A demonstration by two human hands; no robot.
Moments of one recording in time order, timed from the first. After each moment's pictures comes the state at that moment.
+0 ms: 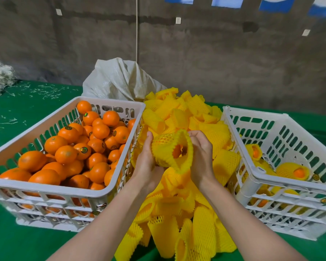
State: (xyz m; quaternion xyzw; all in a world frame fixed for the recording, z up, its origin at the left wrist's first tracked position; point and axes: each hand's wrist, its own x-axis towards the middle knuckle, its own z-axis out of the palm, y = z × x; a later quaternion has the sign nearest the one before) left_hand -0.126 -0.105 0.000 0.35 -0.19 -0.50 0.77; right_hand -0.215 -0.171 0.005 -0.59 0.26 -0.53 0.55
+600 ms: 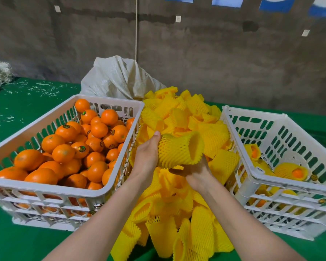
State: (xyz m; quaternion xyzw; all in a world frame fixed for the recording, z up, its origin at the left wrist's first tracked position) left_hand -0.113 -0.117 -0.009 0.54 -0.27 -0.38 0.70; right_hand -0.217 -0.175 -0.007 -0.50 0.32 -0.34 0.73
